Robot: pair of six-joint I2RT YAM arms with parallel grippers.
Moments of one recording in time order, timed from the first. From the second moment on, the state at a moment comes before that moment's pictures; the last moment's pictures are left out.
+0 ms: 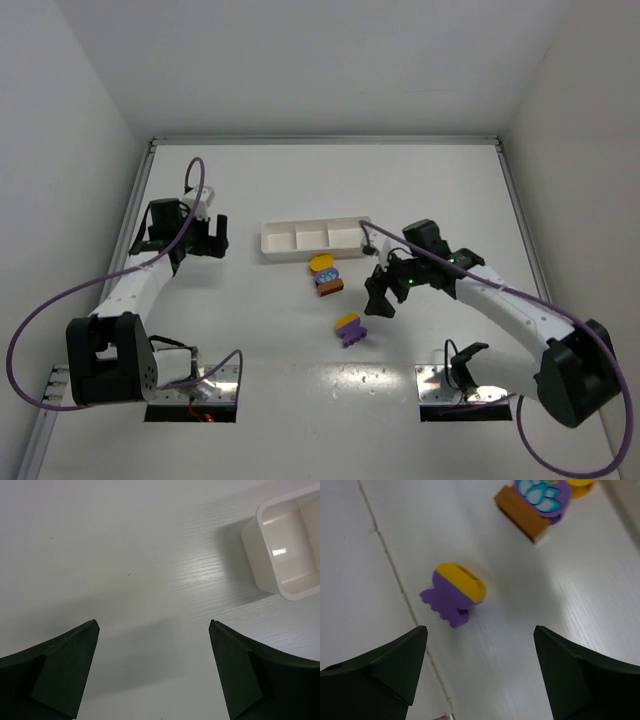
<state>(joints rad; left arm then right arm) 0.10 1.22 0.71 -0.21 0.26 0.19 0.43 1.11 0.64 -0.46 -0.62 -0.35</state>
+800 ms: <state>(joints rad) 0.11 1.10 0.72 -0.30 0.08 0.25 0.95 1.49 0.79 -0.42 -0.13 0.15</state>
